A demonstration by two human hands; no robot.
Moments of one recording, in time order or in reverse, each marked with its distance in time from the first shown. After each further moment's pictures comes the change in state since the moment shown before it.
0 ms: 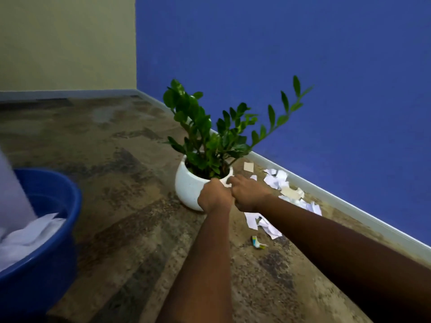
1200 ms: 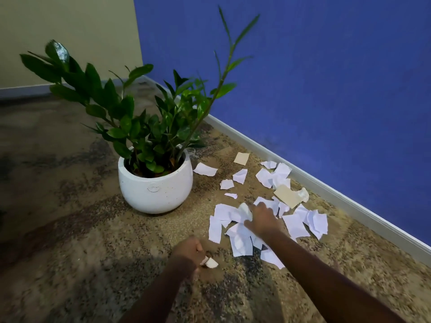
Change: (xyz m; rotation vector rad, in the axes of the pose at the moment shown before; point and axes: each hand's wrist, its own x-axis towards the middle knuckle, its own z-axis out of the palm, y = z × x) left_hand -0.009 -0.017 0.172 0.085 -0.393 -0.222; right_hand 0.004 0.164 0.210 0.666 -0.117 0.435
